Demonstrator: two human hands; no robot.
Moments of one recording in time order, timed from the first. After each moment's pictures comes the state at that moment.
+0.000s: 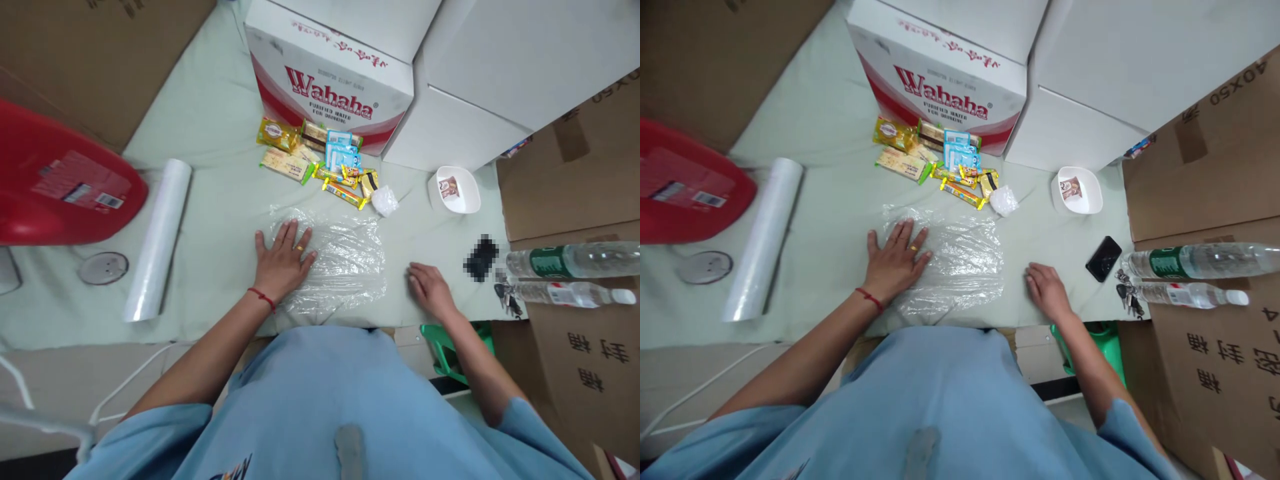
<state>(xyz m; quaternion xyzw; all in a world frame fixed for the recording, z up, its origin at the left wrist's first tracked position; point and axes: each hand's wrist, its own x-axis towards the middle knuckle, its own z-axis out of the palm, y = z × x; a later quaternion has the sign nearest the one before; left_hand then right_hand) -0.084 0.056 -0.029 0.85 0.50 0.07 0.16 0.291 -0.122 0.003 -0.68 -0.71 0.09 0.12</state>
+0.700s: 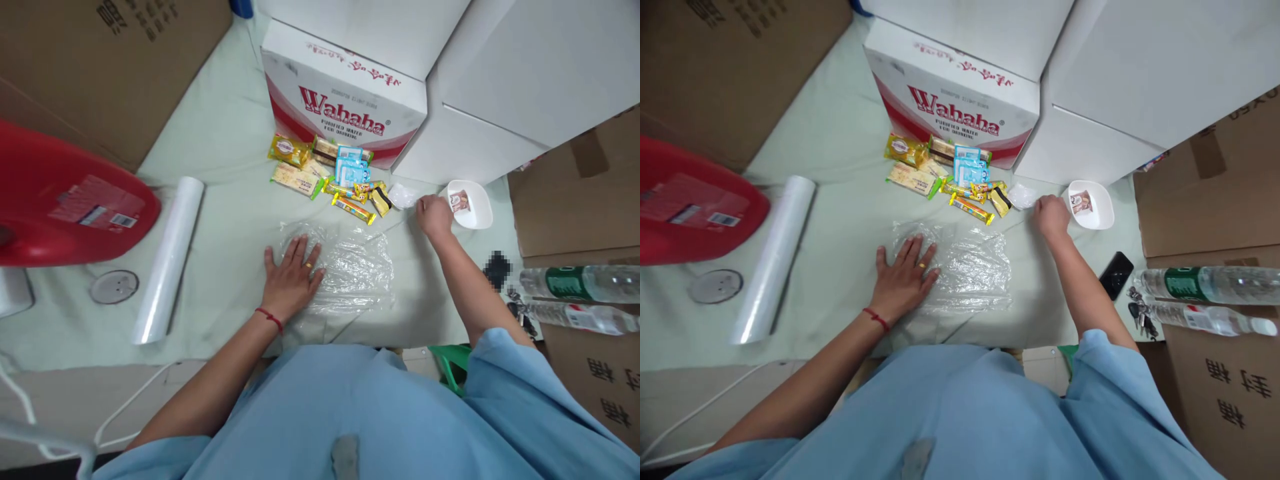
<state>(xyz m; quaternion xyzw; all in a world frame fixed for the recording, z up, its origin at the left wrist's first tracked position) -0.086 0.057 -0.031 0.85 0.50 0.06 0.15 0.328 0.124 0.017 -0.81 -0.58 -0.05 0.04</state>
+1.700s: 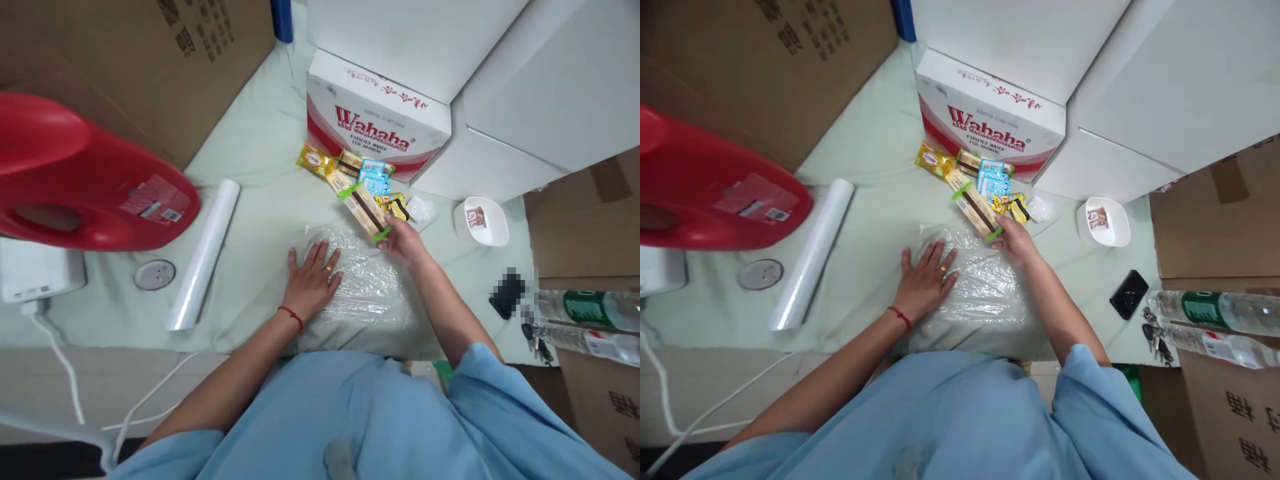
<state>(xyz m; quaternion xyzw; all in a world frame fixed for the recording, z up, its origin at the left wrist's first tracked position) -0.086 0.057 -0.032 0.85 0.49 0.08 0.17 0.173 0.119 0.029 -0.59 -0.43 0.56 0.39</state>
